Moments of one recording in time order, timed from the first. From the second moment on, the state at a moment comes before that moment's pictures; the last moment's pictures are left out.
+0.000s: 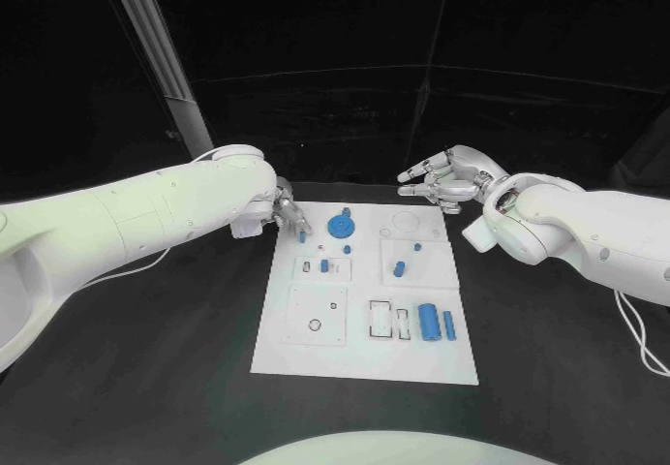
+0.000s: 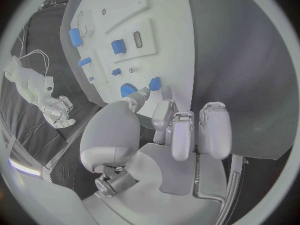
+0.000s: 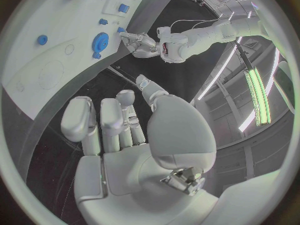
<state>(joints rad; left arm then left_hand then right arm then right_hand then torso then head) 1.39 -0.45 -0.18 0.98 -0.99 0.24 -0.56 0.94 -0.14 0.44 0.12 0.05 1.02 0.05 0.25 0.88 1.44 -0.02 1.10 1.31 1.47 -0.09 1.53 1.31 0.06 1.43 0.03 1.43 1.31 1.31 -0.80 -0.09 1.41 -0.69 -0.31 0.10 1.17 -0.10 0.29 -0.07 0.16 0.96 0.12 0.07 0.10 1.24 0.03 0.91 0.94 1.45 -0.04 1.14 1.06 0.08 1.35 0.07 1.30 1.14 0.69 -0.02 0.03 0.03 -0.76</state>
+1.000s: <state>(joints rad) 1.38 -0.45 -0.18 0.99 -1.00 0.24 -0.54 1.03 -0.05 0.51 0.02 0.05 1.04 0.03 0.26 0.86 1.44 -0.03 1.10 1.31 1.47 -0.09 1.53 1.31 0.06 1.43 0.03 1.43 1.31 1.31 -0.80 -0.09 1.41 -0.69 -0.31 0.10 1.18 -0.10 0.29 -0.07 0.16 0.96 0.12 0.07 0.10 1.24 0.03 0.91 0.94 1.45 -0.04 1.14 1.06 0.08 1.35 0.07 1.30 1.14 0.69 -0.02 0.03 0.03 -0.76</state>
